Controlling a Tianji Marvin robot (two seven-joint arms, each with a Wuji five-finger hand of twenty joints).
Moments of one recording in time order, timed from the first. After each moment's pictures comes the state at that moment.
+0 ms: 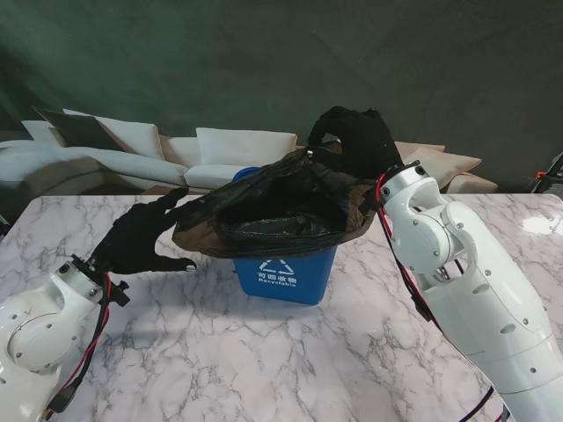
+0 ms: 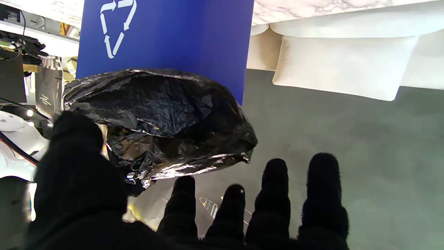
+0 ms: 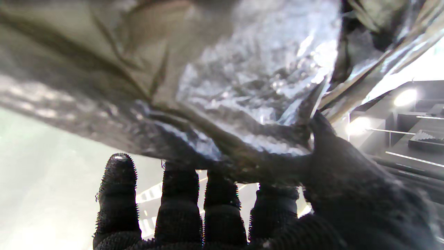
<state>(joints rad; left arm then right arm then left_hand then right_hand) 1.65 -1.07 -1.58 -1.71 0.85 -0.62 0.06 -1.18 -1.11 1.17 -1.71 -0.75 -0.05 -0.02 0.68 -0.32 0.00 -0.03 0.28 0.01 0.11 0.31 0.22 0.19 0.17 0.26 0.37 0.27 0.26 0.44 0.18 0.39 0.73 0.37 0.62 -0.40 0.72 -0.22 0.70 -0.26 1.03 0.73 0.56 0.04 0.69 0.57 0.62 0.10 0.37 0.44 0.09 0.41 0.89 0.41</state>
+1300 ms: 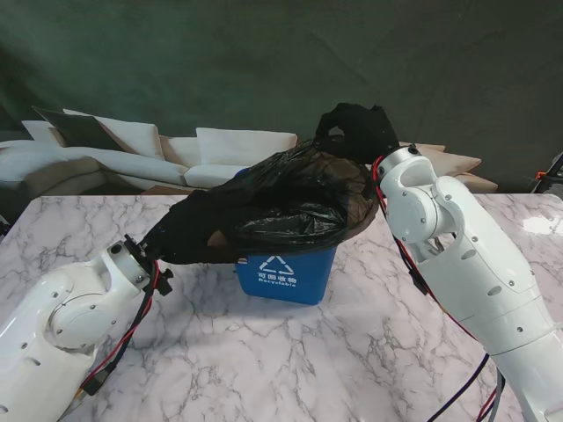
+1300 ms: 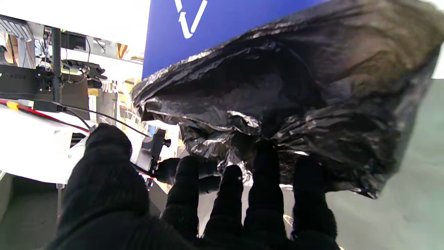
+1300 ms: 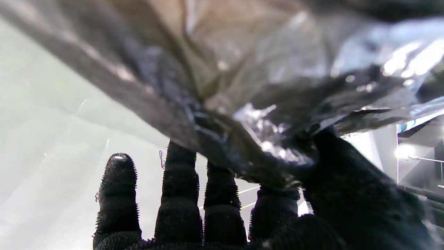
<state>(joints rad) 1.53 -1.05 -1.38 -1.82 0.84 -0.57 -0.06 -1.02 -1.12 1.08 -1.53 -0.74 0.05 0.03 0.79 -0.19 -0.01 -0.01 0.43 0.04 0.17 0.39 0.35 0.15 0.26 0.46 0.44 0.18 0.35 0.68 0.12 0.24 0.86 0.57 0.62 -0.38 0.68 -0.22 0.69 -0.28 1.02 0.76 0.56 0.04 0.68 0.57 0.62 0.10 0.37 0.44 0.10 0.41 0.89 0.41</state>
